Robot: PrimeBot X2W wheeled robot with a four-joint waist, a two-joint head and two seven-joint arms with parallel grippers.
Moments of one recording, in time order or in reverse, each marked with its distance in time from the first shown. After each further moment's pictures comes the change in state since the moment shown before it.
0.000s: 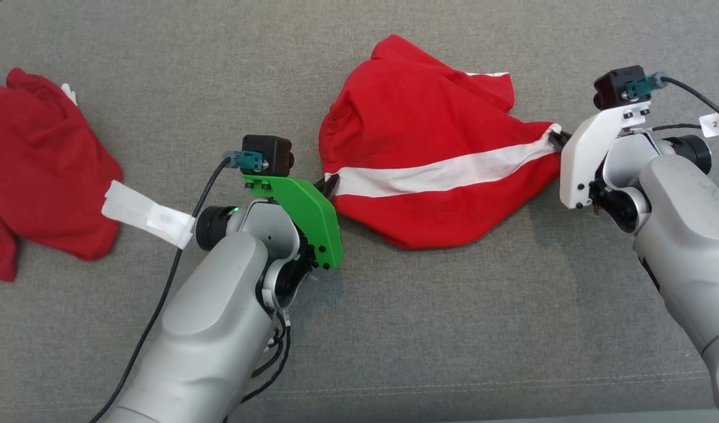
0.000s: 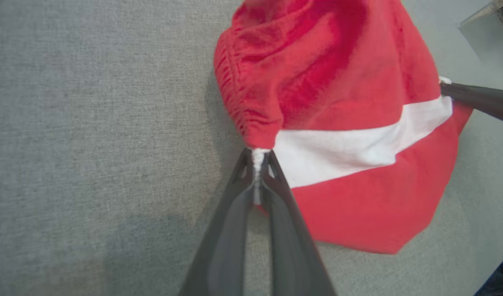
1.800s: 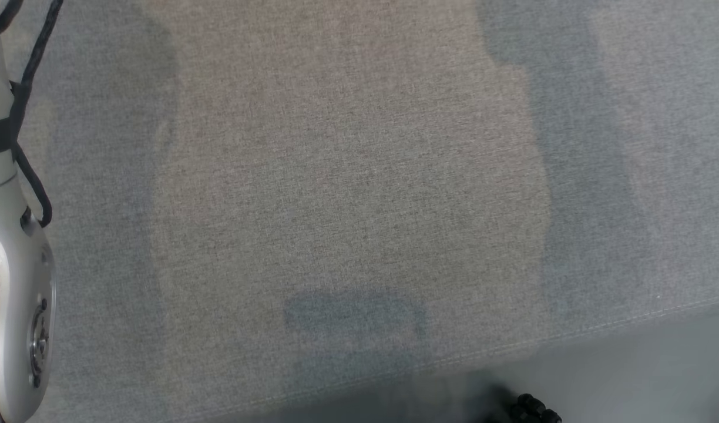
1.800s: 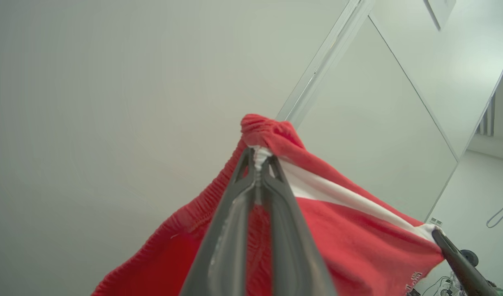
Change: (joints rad) left arm -0.780 0.125 0.435 -0.144 -0.154 -0.067 -0.354; right arm -0.840 0.100 -0.202 -0.043 -0.234 0.001 -0.599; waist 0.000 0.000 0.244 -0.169
